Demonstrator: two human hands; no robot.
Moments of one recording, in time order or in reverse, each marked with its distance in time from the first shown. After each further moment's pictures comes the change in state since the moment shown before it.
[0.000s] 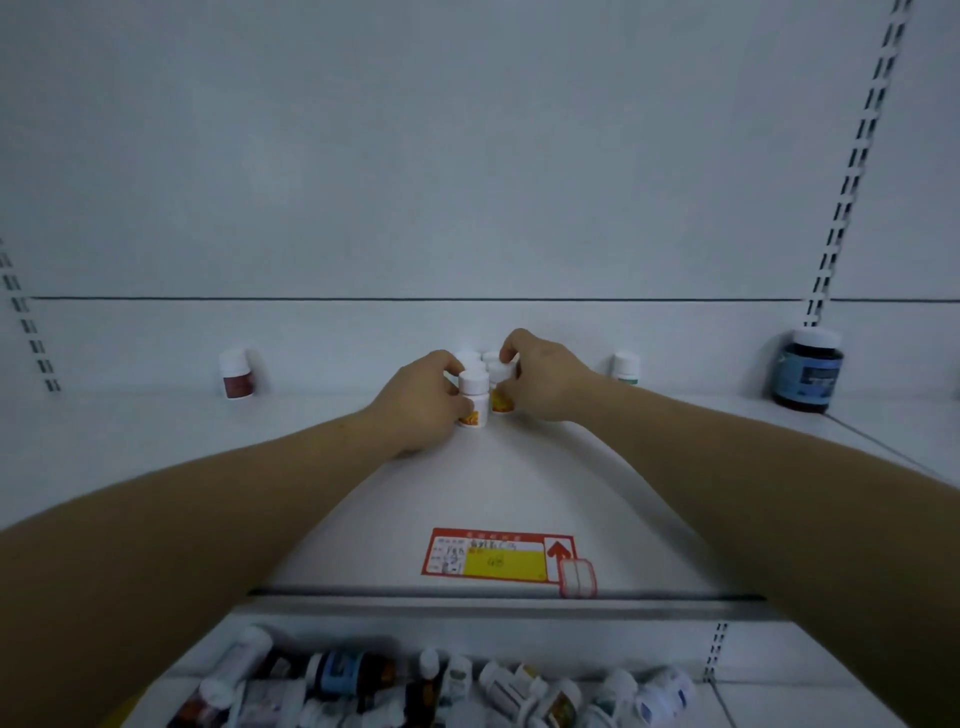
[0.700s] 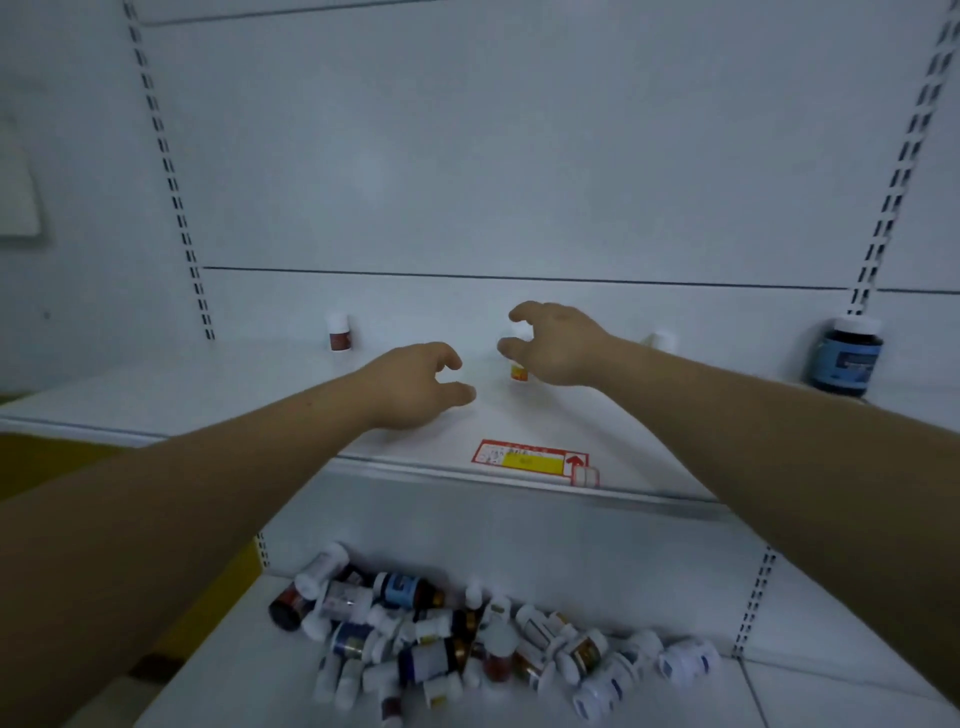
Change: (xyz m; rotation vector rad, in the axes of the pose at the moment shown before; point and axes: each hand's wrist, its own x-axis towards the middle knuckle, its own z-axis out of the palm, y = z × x) left_hand -0.107 0.010 -0.058 0.373 -0.057 -0.117; right_hand -0.059 -0.061 -0.018 -0.150 -0.037 -0.182
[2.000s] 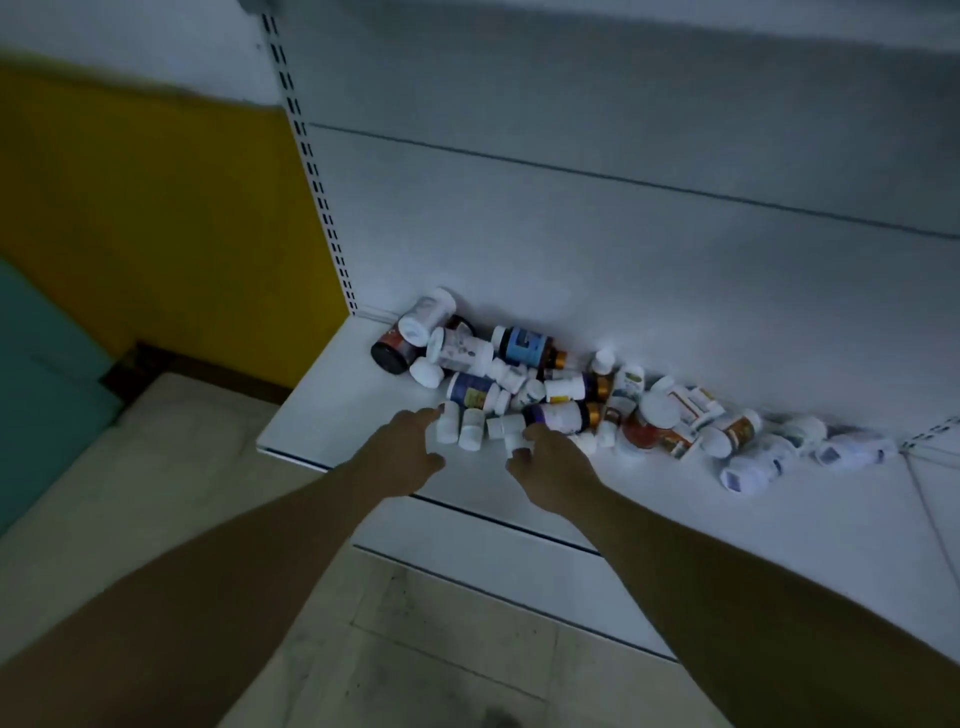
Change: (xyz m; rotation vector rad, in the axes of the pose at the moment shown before) left_hand -0.133 -0.305 0.302 -0.230 -0.440 -0.396; right_hand -0.135 -0.073 0.447 0.317 -0.592 0.397
